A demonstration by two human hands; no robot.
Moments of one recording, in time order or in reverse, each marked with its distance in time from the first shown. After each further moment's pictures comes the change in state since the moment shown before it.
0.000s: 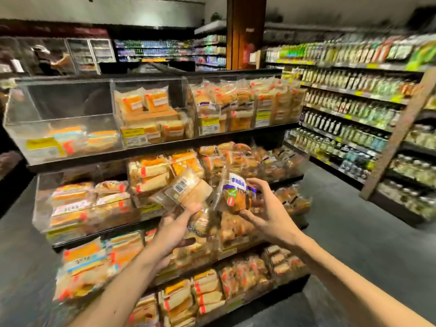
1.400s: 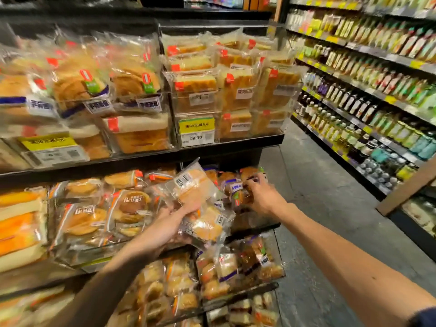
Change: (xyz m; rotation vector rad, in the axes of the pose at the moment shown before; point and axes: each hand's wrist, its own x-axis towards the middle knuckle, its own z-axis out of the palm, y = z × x) left_hand 0.424 -0.008 0.337 0.134 -0.181 -0.238; right_hand 0.398 0.448 -0.213 -0.713 -0.469 0.271
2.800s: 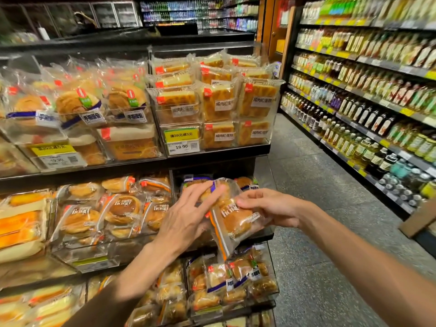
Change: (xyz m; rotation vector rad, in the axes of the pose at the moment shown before) left_hand 0.013 0.013 0.074 1.235 0.393 1.068; right_hand -0.061 0.037 -0.069 1.192 -0.610 -0.071
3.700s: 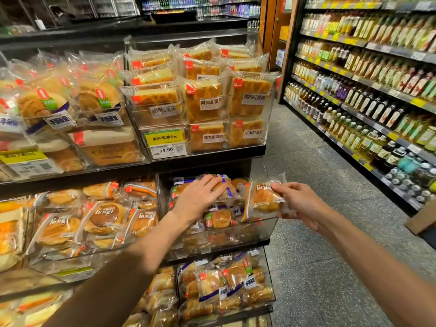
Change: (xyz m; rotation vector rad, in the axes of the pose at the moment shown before) left_hand 0.077 -0.048 0.085 0.409 -0.302 0.150; right_hand 0.001 0.019 -0.074 0.164 0.632 -0.060
